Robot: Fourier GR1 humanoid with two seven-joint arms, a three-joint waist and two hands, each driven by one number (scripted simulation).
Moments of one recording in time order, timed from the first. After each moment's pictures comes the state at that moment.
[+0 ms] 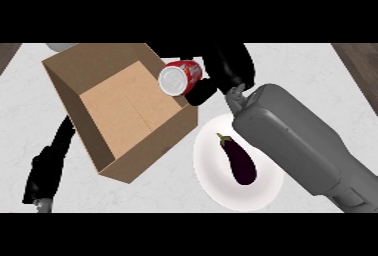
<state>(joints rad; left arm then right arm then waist) 0.03 0.44 -0.19 -1.50 0.09 0.31 0.04 -1.02 -0.27 0.58 -1.25 0.42 -0.19 0.62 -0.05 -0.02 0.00</state>
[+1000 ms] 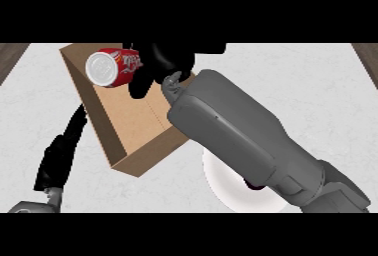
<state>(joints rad) -0.03 0.39 -0.18 -1.51 0.02 0.25 0.08 -1.25 -0.02 0.50 -1.01 0.47 -0.21 0.70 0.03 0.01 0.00</state>
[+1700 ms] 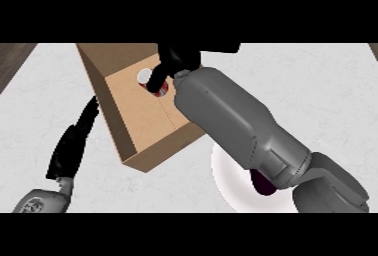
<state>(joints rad) -0.11 0.35 -0.20 -1.50 -0.01 0.23 0.10 -1.34 0.00 0.61 -0.60 0.23 -0.35 0.58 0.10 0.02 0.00</state>
